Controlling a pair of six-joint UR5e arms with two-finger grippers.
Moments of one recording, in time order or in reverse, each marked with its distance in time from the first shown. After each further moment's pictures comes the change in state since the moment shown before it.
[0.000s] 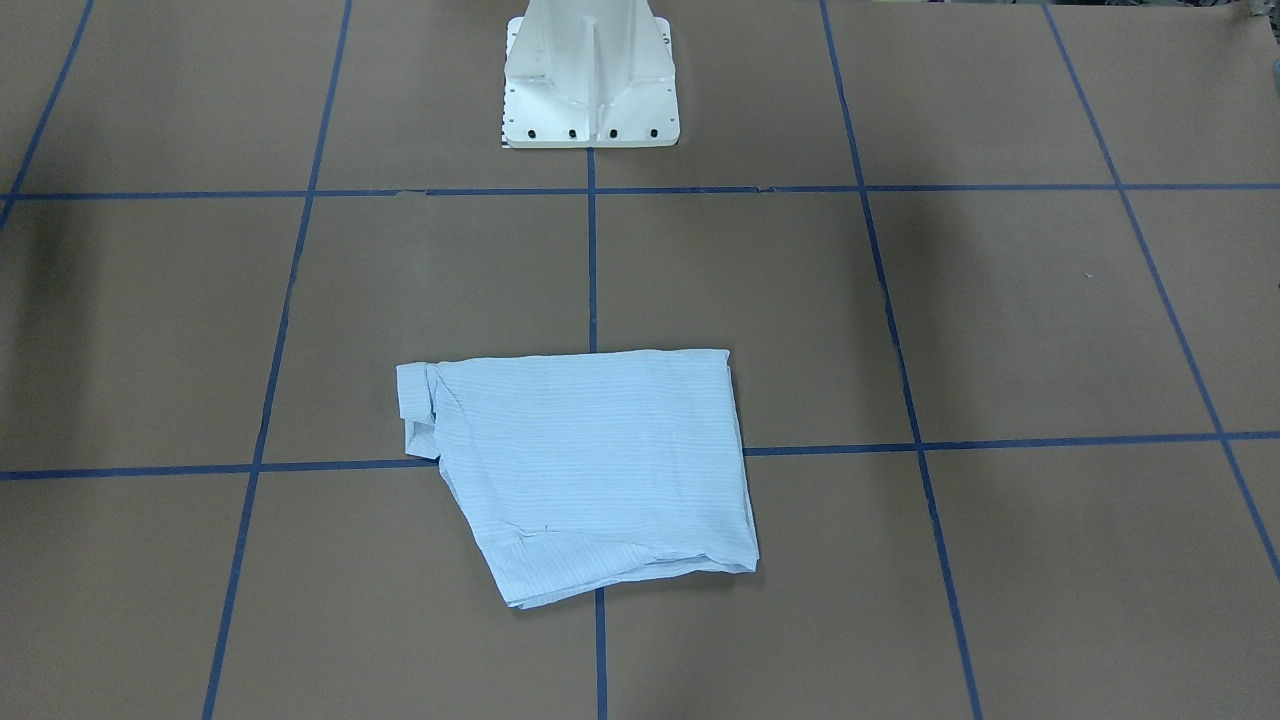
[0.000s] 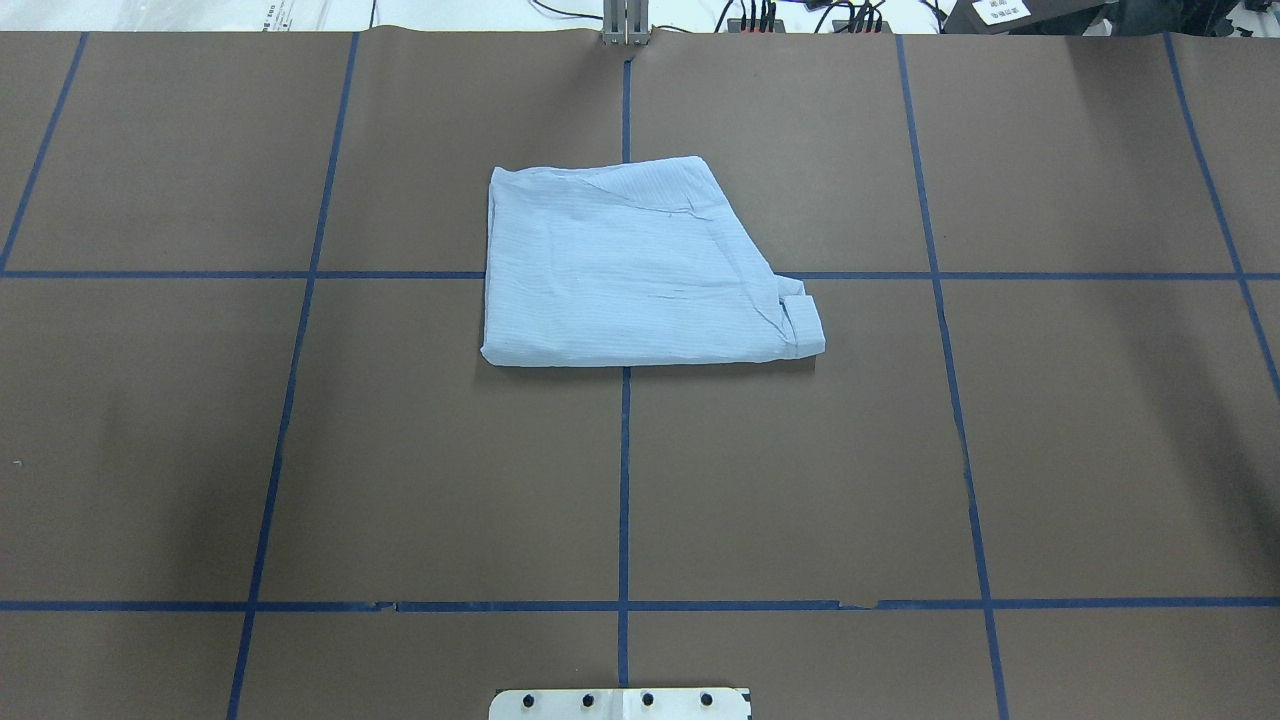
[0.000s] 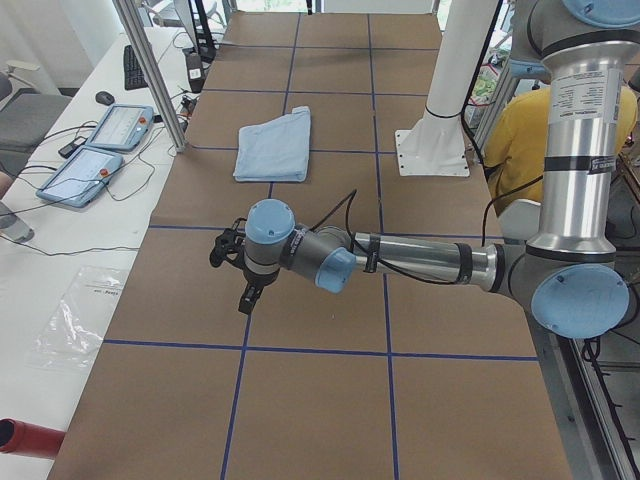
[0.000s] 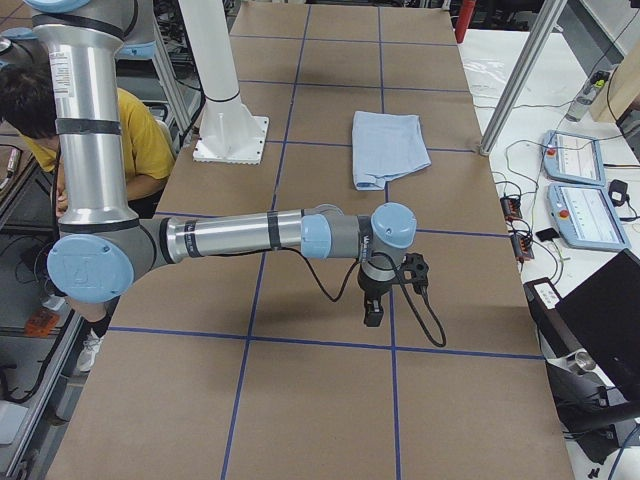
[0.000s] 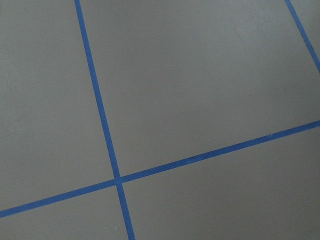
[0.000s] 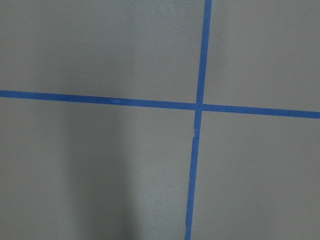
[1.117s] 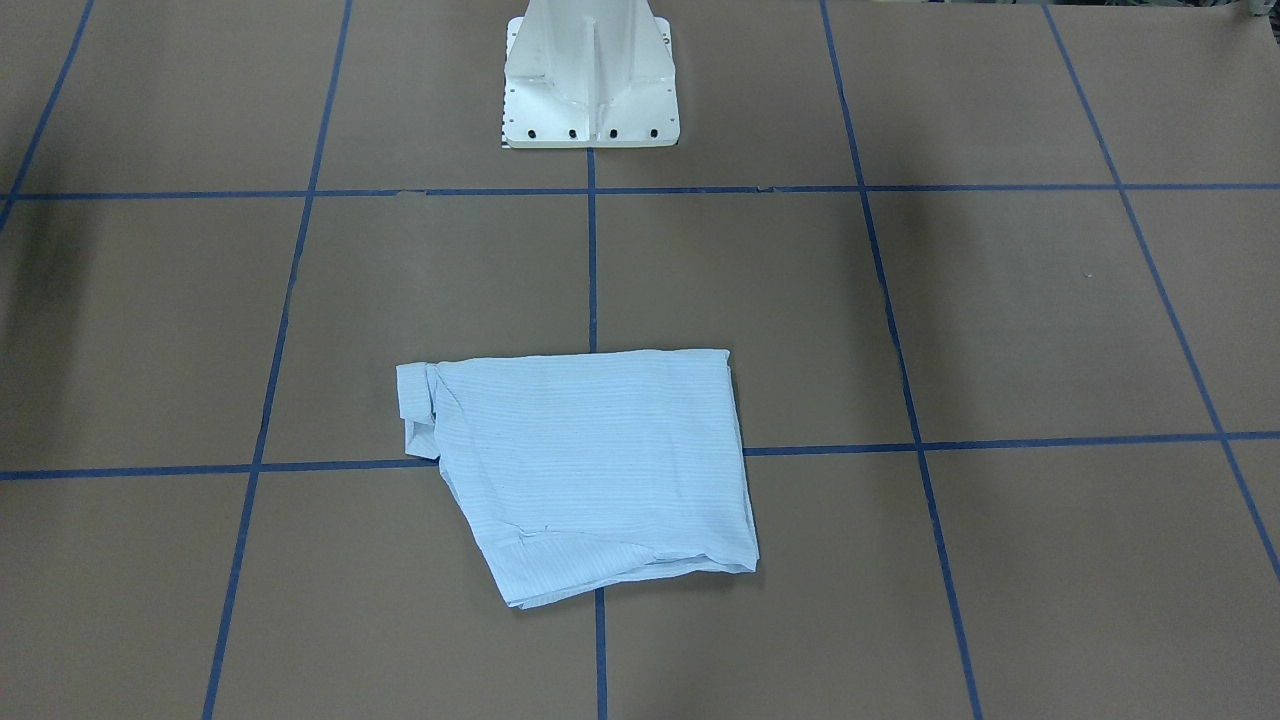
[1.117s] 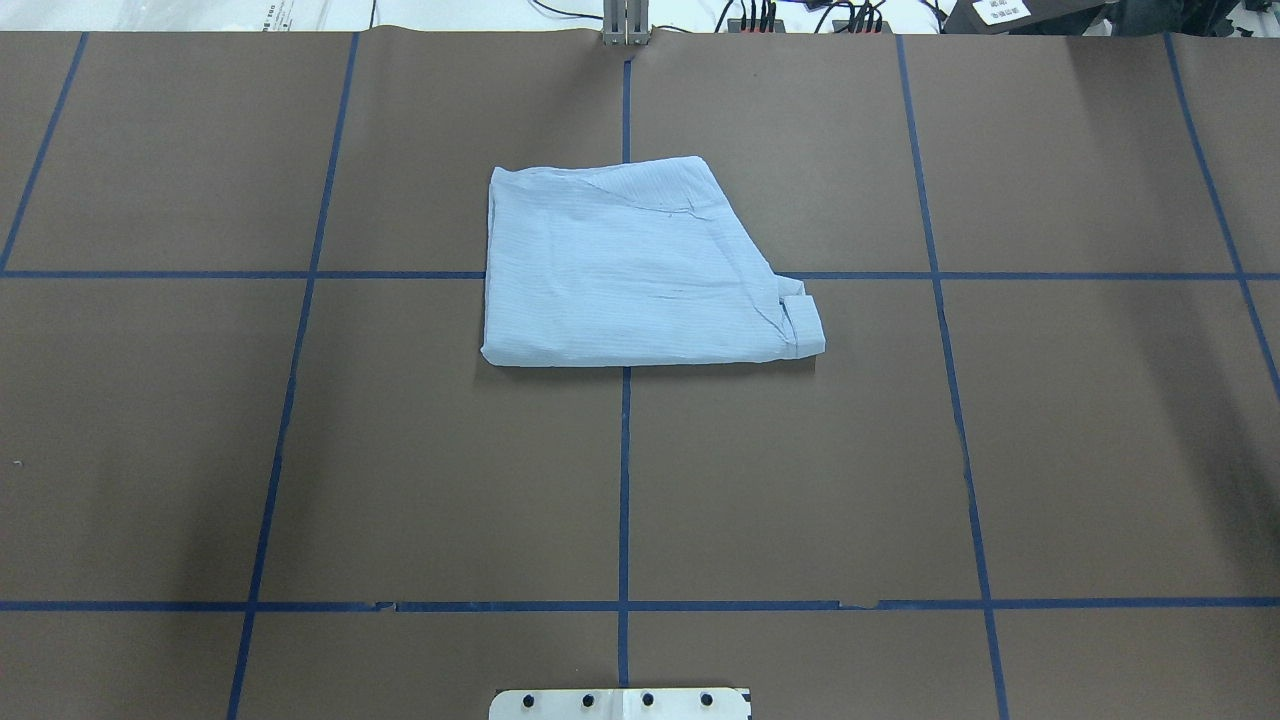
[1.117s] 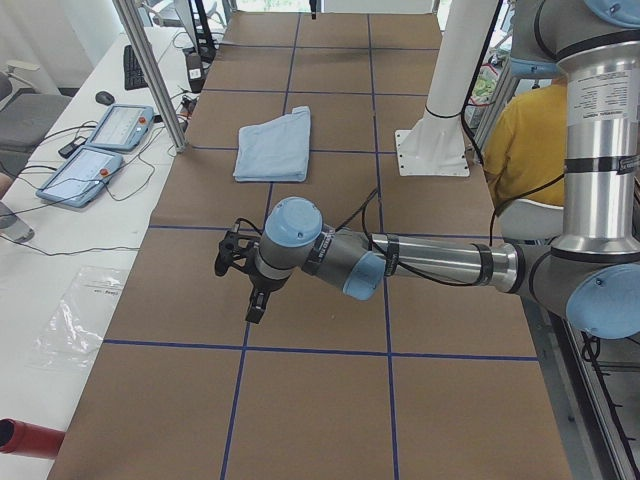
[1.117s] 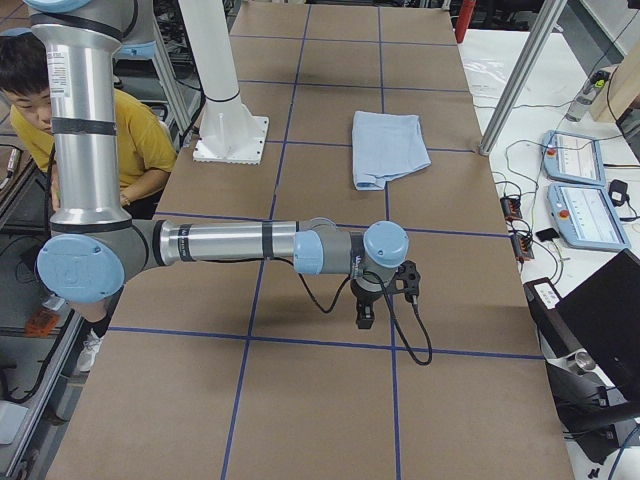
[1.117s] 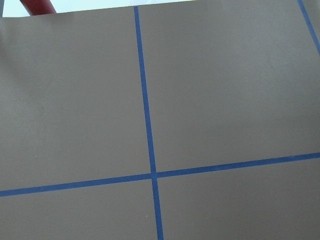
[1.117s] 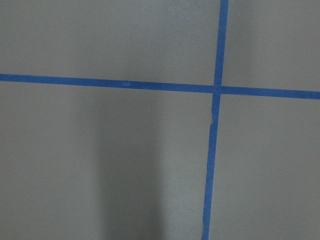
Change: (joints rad) left arm -0.108 0.066 -0.098 -0.028 -0.004 -0.129; right arm 0.000 -0.018 -0.036 0.058 0.114 0.012
